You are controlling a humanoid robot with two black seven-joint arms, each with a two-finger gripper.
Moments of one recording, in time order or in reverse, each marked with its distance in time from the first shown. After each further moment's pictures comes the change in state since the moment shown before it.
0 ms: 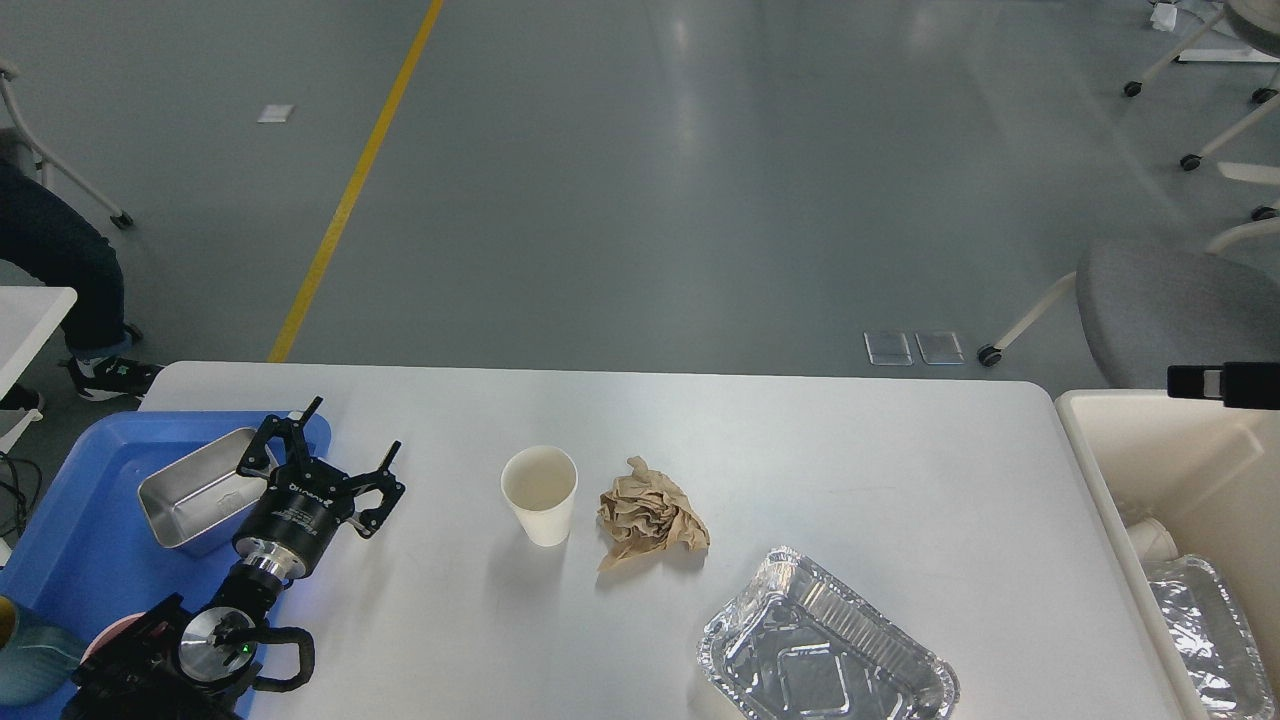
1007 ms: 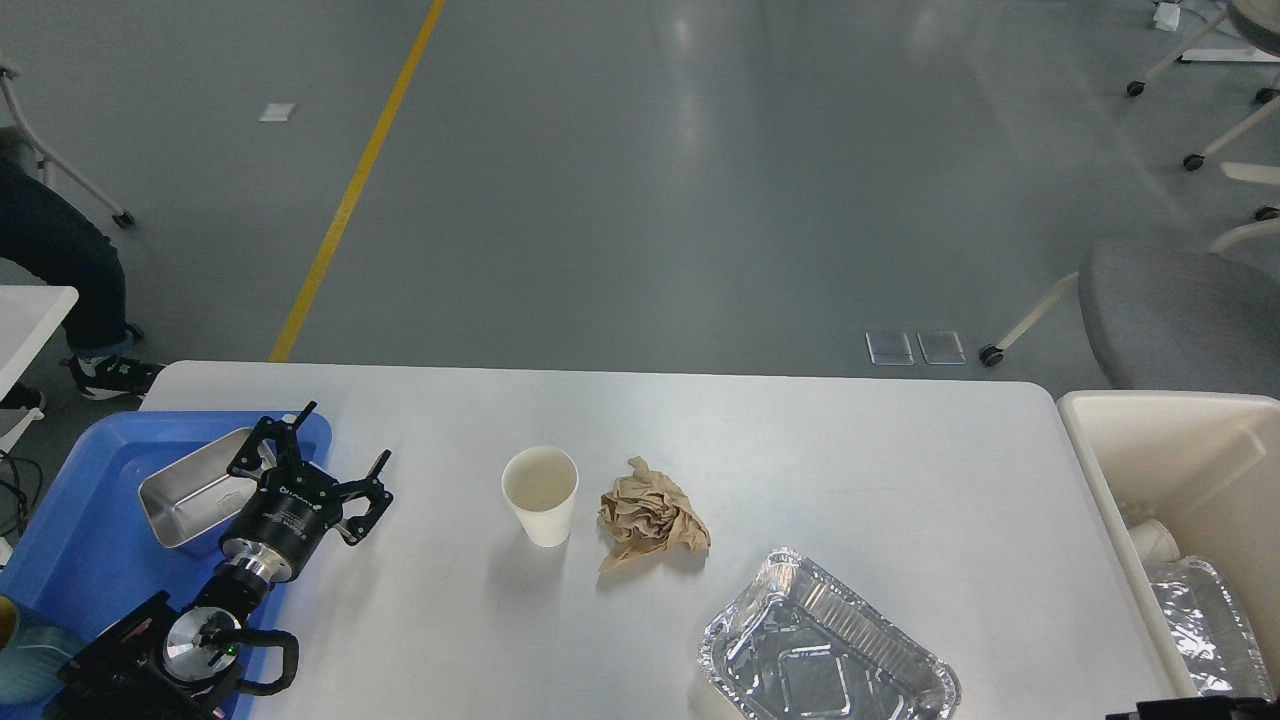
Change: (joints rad) left arm 0.002 0.030 0.005 -0.001 0.052 0.028 0.006; right arm -0.558 0.232 -0.025 -0.005 -0.131 0.005 -0.089
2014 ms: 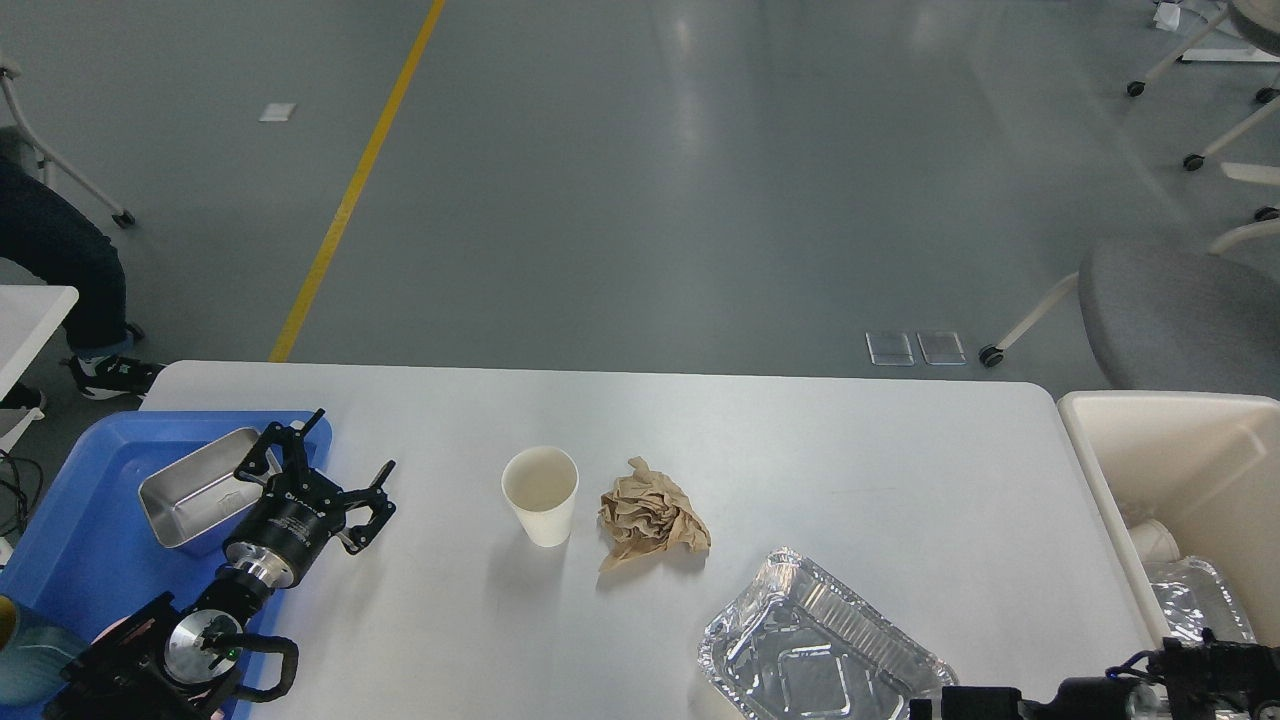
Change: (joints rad) left arm -0.001 0.008 0.041 0.000 0.012 0.021 -0.004; right arm 0.022 0.498 0.014 -0.200 0.015 -0.015 -0.061
